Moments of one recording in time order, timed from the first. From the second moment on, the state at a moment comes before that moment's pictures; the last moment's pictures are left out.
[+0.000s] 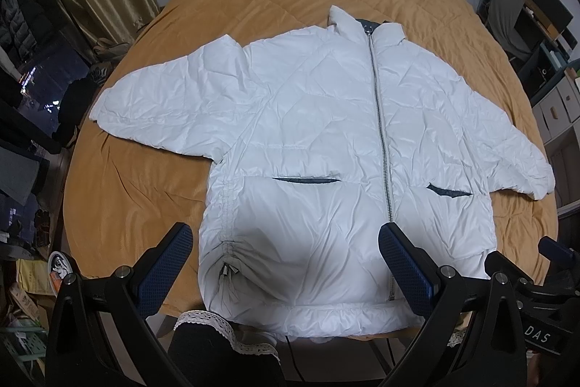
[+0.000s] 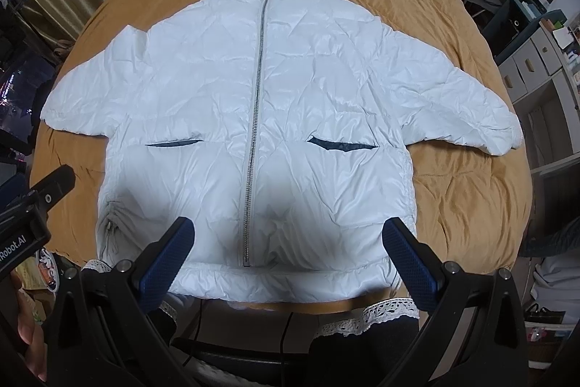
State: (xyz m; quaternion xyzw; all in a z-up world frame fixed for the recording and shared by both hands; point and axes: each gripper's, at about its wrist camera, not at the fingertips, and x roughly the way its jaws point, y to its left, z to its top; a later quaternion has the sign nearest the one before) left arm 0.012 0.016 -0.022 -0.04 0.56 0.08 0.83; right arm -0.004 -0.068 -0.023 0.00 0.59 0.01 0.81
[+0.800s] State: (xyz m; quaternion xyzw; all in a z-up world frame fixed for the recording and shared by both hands) left arm 0.016 0.019 -0.024 -0.04 0.57 0.08 0.82; right arm -0.003 -0.066 -0.027 0.00 0.60 0.02 0.80
